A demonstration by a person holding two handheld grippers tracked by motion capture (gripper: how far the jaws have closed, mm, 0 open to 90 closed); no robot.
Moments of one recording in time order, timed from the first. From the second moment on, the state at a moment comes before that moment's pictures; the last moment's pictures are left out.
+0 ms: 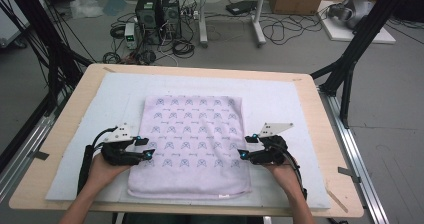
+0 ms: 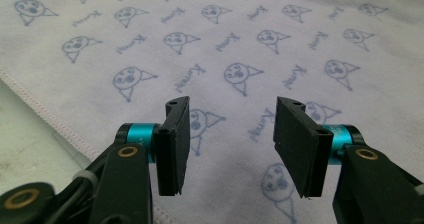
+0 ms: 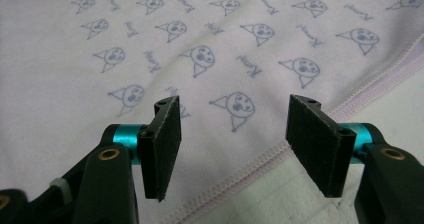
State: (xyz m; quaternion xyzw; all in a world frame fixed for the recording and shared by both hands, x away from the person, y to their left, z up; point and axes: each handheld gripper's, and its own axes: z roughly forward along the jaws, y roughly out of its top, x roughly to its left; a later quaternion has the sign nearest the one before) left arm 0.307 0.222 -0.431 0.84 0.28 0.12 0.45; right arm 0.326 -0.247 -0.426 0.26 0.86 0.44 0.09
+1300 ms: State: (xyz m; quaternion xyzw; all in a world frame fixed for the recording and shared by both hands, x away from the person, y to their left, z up) left arm 0.313 0.220 -0.420 0.83 0.28 0.13 0.46; right arm 0.339 -0.239 -0.416 0.26 0.86 0.44 0.09
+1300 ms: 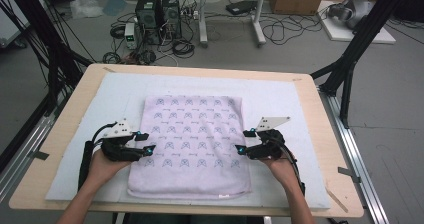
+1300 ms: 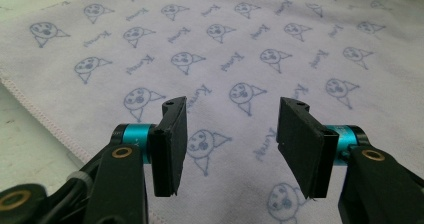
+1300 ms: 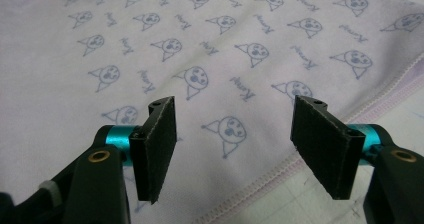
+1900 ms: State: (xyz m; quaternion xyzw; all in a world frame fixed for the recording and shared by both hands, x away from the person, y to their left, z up) left arm 0.335 0.222 -0.400 0.82 0.30 0.13 0.47; right arm 0.364 -0.242 -0.400 0.26 0.86 0.43 0.08
